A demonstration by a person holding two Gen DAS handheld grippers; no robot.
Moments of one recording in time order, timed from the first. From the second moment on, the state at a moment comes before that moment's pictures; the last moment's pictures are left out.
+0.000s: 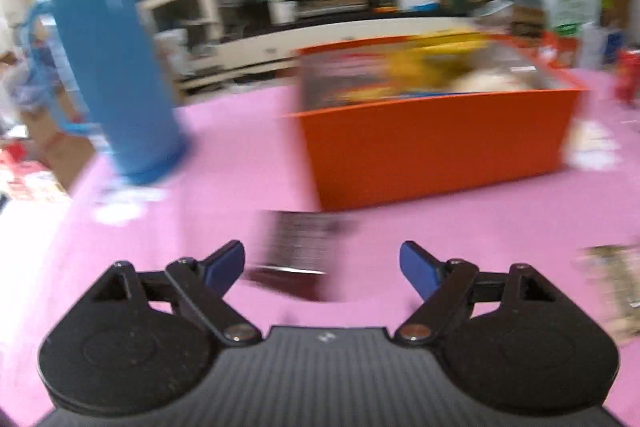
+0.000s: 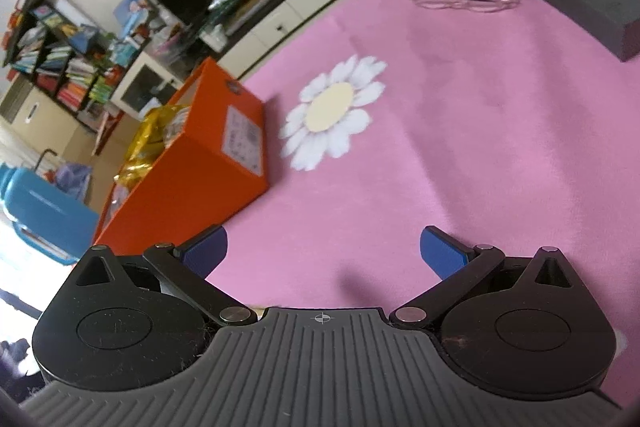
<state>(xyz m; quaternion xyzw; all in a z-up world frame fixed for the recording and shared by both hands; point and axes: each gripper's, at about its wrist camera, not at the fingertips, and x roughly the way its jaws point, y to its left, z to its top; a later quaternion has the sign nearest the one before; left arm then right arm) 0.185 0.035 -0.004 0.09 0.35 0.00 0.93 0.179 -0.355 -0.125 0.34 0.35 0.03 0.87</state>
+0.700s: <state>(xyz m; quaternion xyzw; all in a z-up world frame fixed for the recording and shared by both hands) 0.195 0.024 -0.038 0.05 0.42 -0.07 0.91 0.194 -0.289 -0.124 0.18 0.39 0.07 0.90</state>
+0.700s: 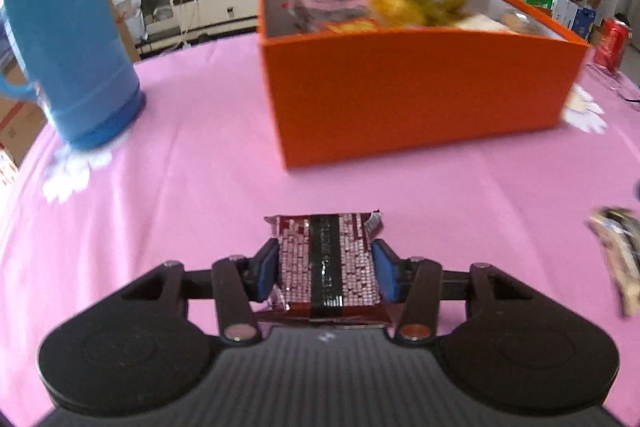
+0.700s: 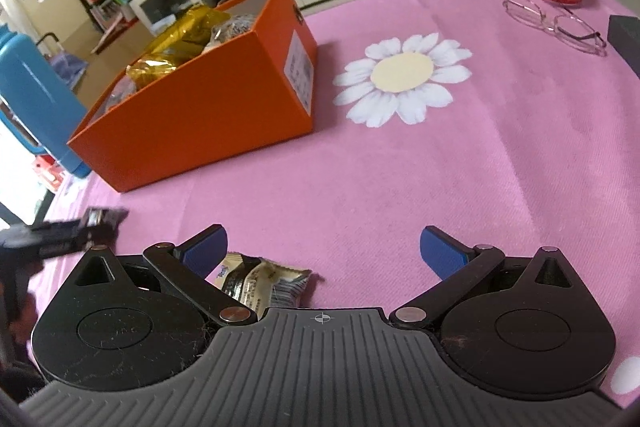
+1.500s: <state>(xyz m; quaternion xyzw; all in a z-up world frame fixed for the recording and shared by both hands) 0.150 0.013 -0.044 0.01 0.40 -0.10 0.91 0.138 -0.200 -0.123 0.01 0.38 0.07 0.92</state>
